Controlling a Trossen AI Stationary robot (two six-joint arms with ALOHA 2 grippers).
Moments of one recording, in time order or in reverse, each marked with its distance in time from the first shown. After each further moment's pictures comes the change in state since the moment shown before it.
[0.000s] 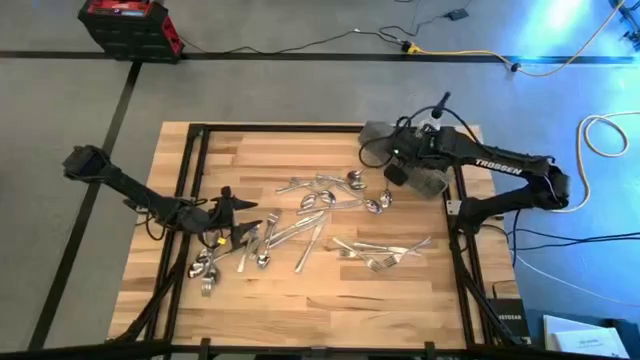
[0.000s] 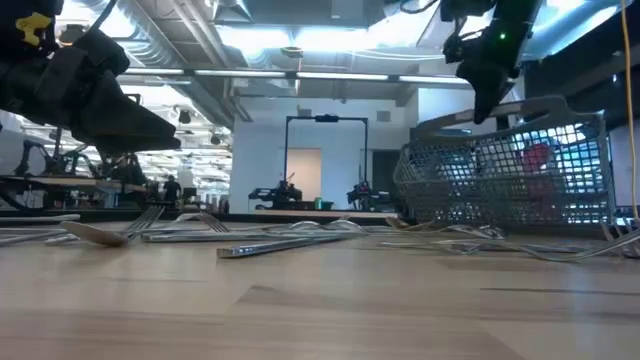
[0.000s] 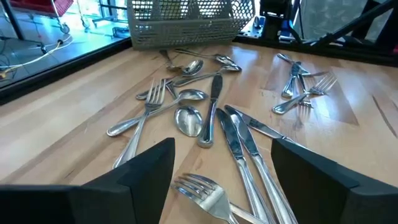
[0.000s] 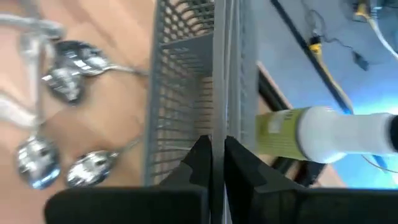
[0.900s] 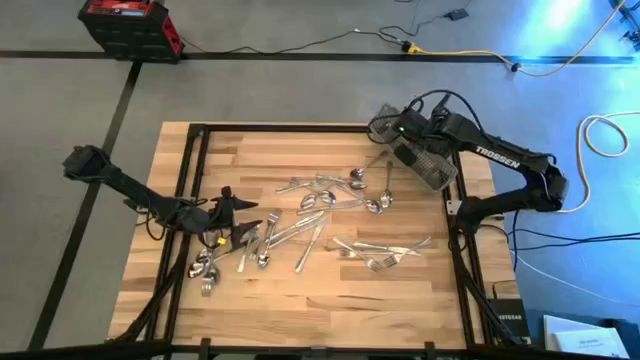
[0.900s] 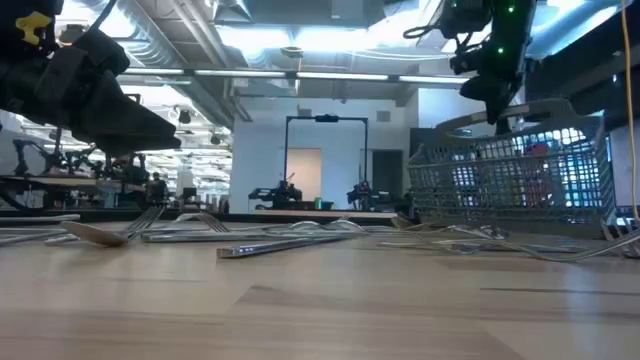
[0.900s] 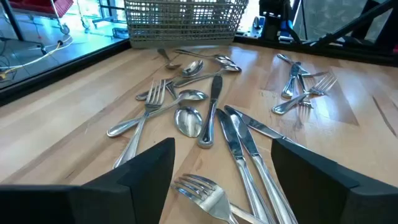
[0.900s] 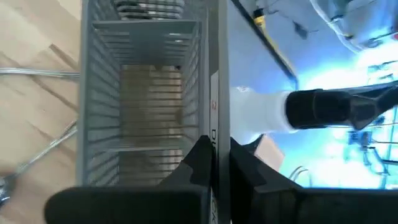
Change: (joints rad) left arm 0.000 0.000 0.000 0.002 0.000 0.004; right arm -0.209 0.009 0.042 -0.027 0.178 -0.082
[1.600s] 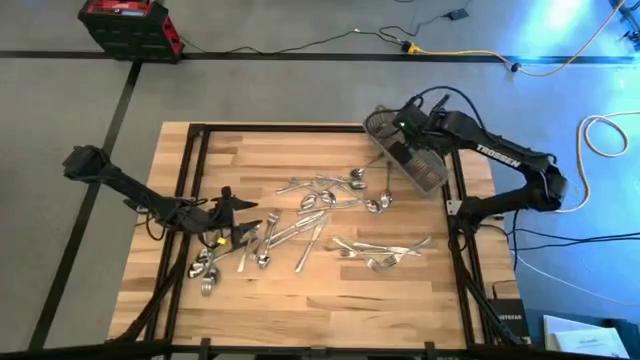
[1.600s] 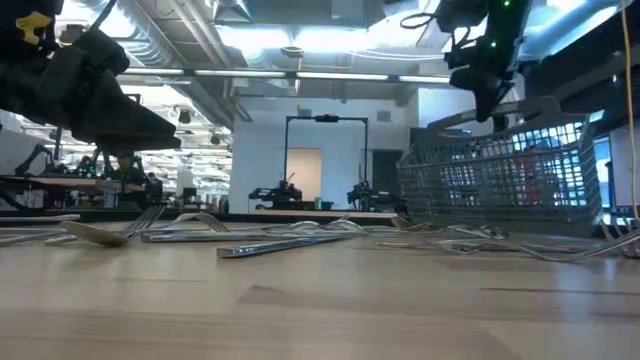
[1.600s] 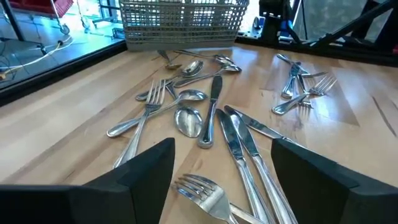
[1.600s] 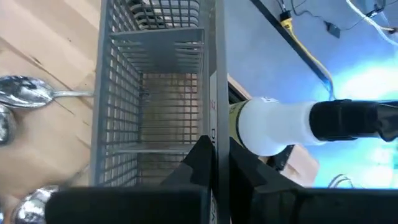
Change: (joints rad) left arm 0.000 0.000 0.000 0.001 0.000 0.001; right arm -0.002 0.007 0.054 0.025 -0.111 0.027
